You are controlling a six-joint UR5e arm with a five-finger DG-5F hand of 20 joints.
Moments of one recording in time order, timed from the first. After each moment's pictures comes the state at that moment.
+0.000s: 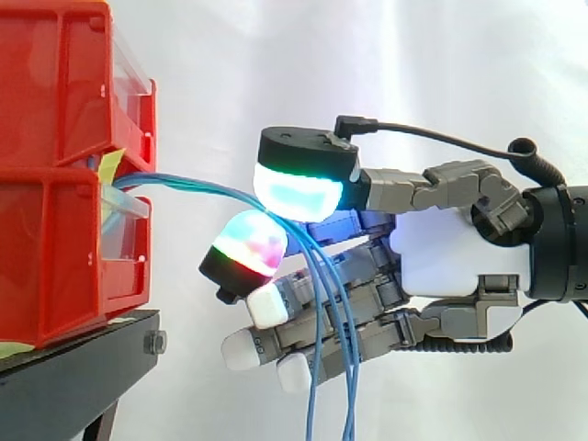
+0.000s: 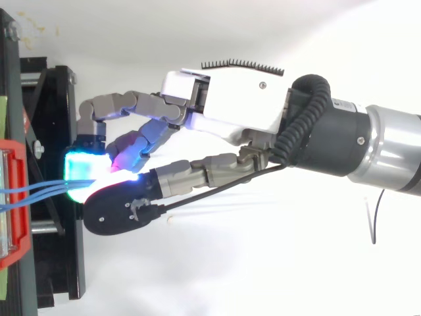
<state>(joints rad) 0.15 -2.32 -1.15 -2.80 -1.20 -0.09</state>
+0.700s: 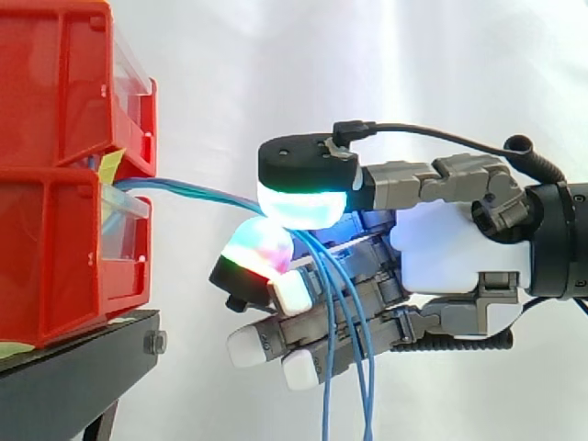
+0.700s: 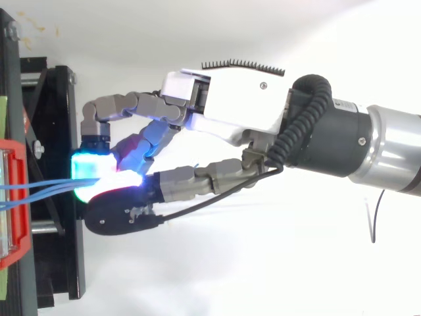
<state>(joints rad) 0.15 -2.32 -1.15 -2.80 -1.20 -0.09</state>
